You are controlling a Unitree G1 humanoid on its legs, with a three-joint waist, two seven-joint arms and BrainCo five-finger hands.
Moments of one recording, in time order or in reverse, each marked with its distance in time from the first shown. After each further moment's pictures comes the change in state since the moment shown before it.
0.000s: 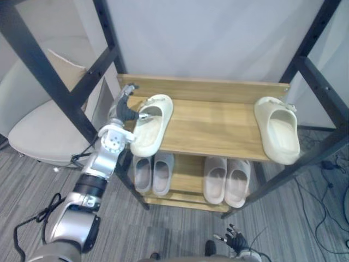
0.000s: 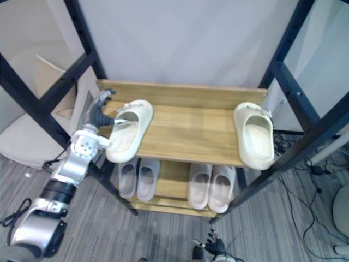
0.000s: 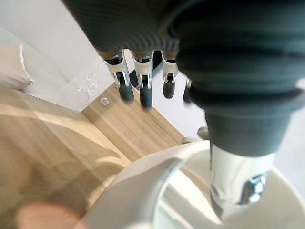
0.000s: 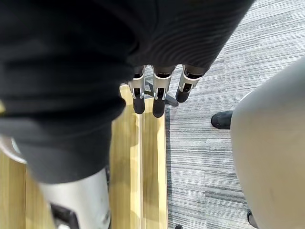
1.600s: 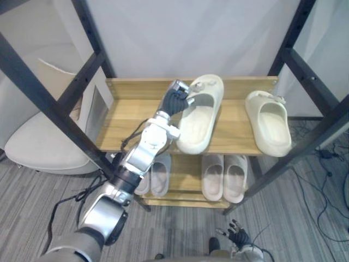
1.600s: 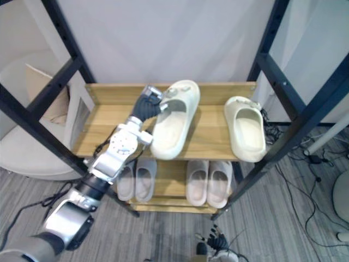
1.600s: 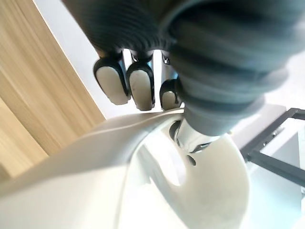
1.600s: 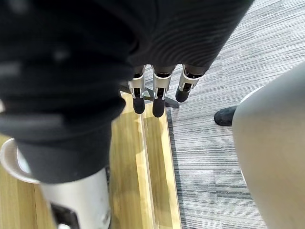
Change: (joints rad) left arm -0.163 -0.240 -0.228 -0.073 -0.227 -0.035 0.023; right arm -0.024 -0.008 -0.037 -0.010 0.008 0.005 -0.010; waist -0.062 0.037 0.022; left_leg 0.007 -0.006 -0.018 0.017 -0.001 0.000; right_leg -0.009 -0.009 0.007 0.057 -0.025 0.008
